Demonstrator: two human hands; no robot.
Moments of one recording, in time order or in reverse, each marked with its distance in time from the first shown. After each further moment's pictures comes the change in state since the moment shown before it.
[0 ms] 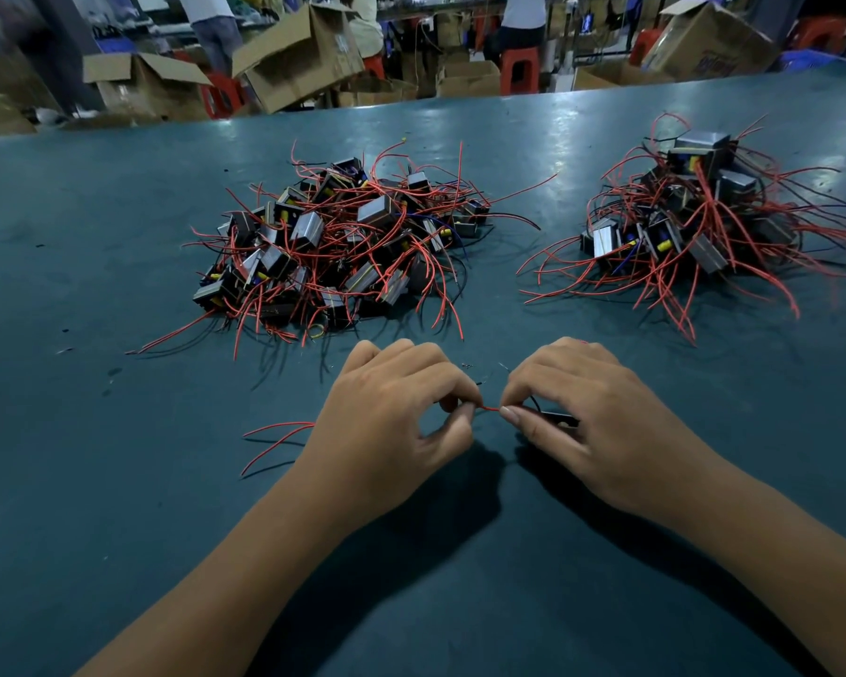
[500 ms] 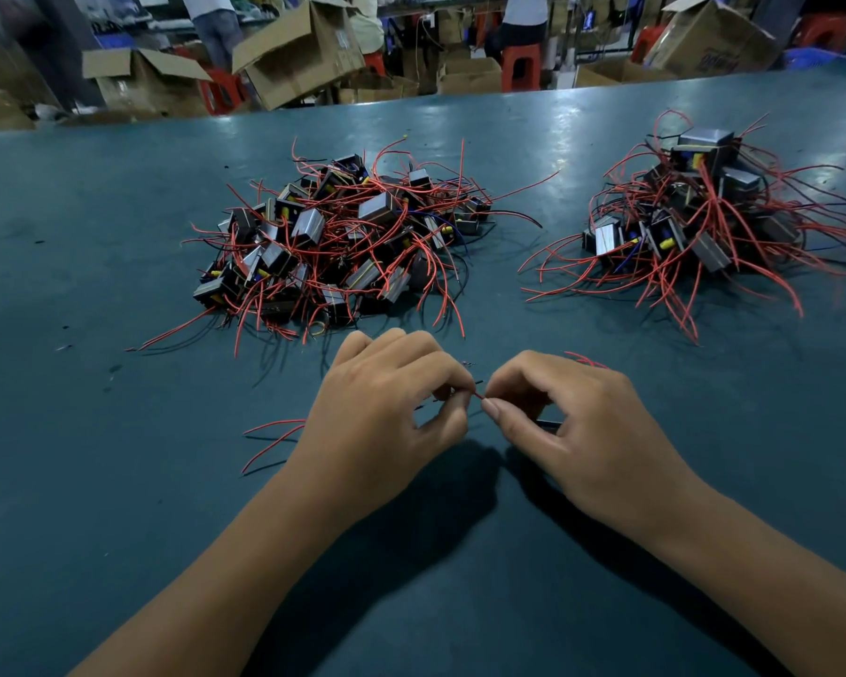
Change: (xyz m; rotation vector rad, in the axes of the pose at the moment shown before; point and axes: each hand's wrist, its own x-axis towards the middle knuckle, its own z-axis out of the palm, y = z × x) left_hand 0.001 0.000 -0.004 0.031 0.067 -0.006; right_hand 0.001 -0.016 0.015 0.256 0.165 0.106
